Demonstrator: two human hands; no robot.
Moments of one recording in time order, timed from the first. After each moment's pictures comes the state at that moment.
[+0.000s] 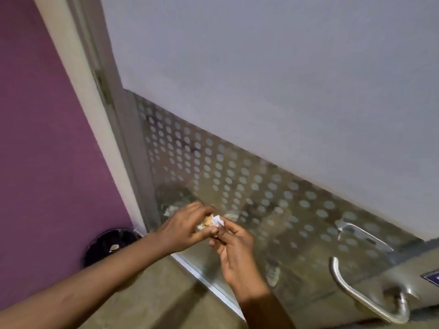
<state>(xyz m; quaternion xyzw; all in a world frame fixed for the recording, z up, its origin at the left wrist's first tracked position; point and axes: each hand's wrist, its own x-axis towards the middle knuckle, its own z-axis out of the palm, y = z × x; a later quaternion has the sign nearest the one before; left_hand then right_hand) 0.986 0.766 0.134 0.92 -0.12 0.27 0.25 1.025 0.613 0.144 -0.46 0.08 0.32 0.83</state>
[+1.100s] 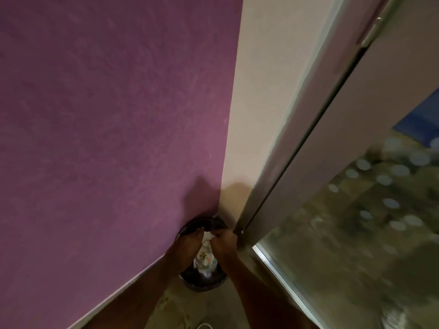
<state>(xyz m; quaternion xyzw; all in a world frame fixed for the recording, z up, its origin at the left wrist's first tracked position) 0.846 1.217 -0.216 0.89 0.34 -0.07 0.31 0.955 1.138 -0.202 -0.84 -0.19 0.34 0.39</state>
